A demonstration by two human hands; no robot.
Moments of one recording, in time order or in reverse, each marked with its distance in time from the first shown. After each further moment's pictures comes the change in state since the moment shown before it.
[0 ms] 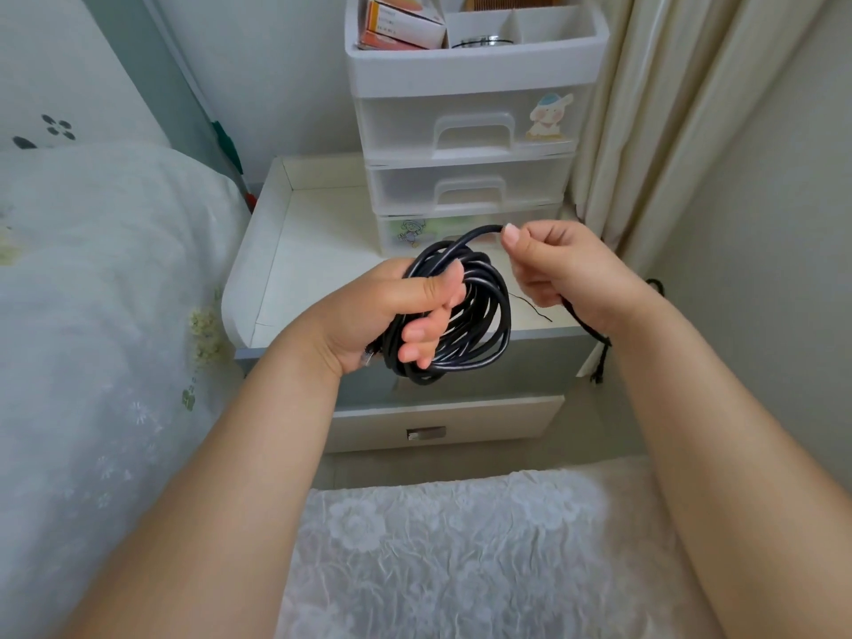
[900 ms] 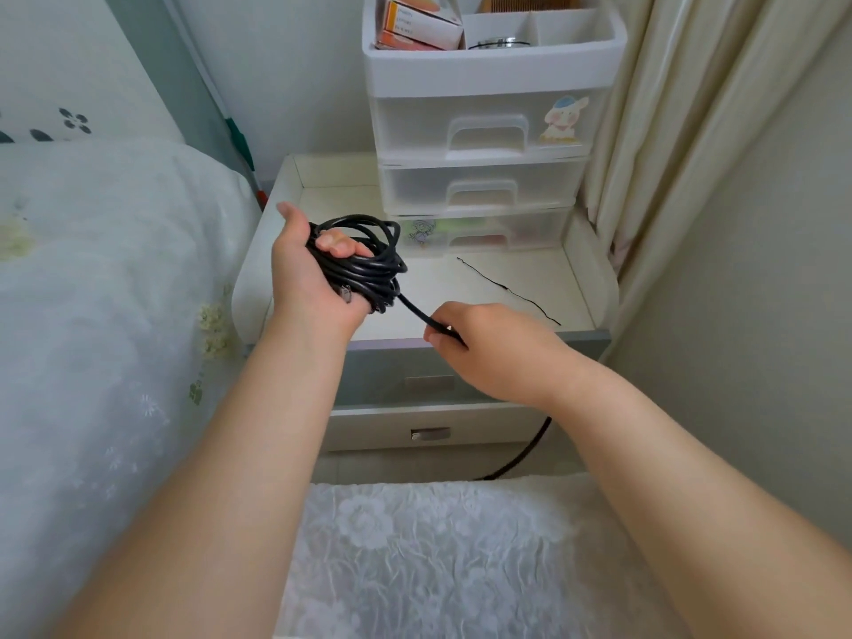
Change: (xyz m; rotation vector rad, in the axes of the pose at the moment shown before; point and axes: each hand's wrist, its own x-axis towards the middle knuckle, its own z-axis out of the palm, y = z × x) left_hand 0.004 0.004 -0.031 -1.183 0.887 0.389; right_hand -0.023 0.003 0.080 -1.090 -0.137 -0.028
